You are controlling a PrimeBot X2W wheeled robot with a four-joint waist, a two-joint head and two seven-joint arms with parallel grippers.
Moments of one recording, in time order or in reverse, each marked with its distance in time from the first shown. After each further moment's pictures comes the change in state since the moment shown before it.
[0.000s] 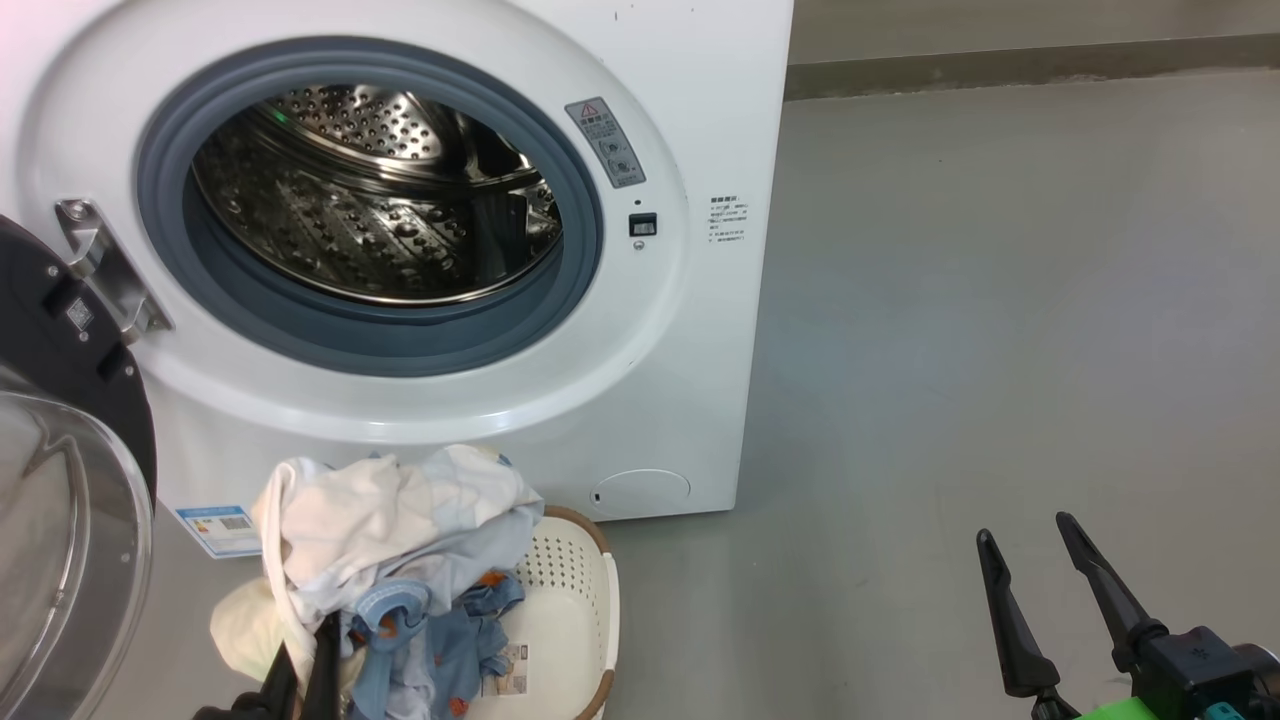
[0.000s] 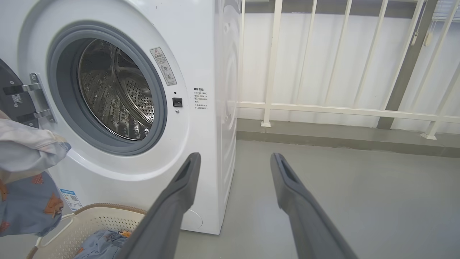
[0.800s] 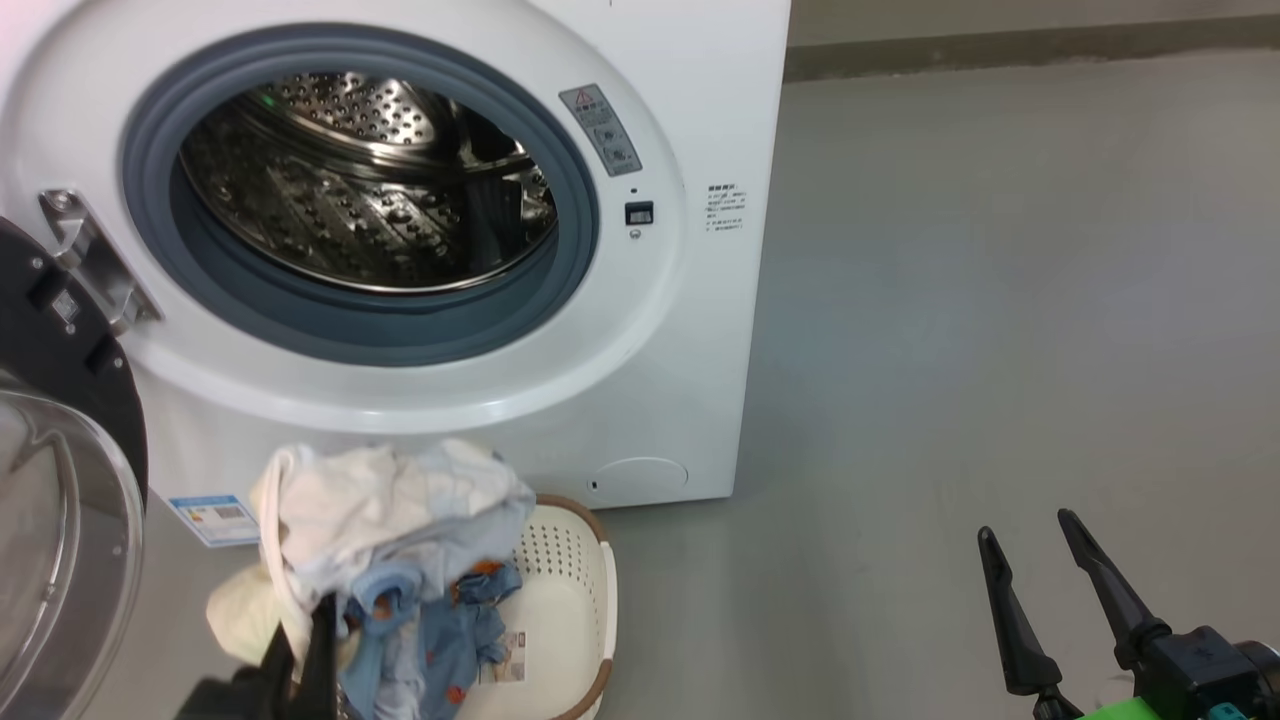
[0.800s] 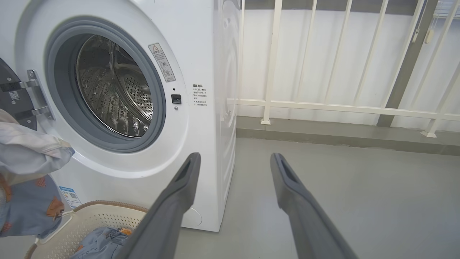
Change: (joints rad) left arm -0.038 -0.001 0.003 0.057 0.000 0.000 0.000; right arm 0.002 -0.003 0.003 -0.009 0.000 0.000 0.000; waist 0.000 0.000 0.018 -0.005
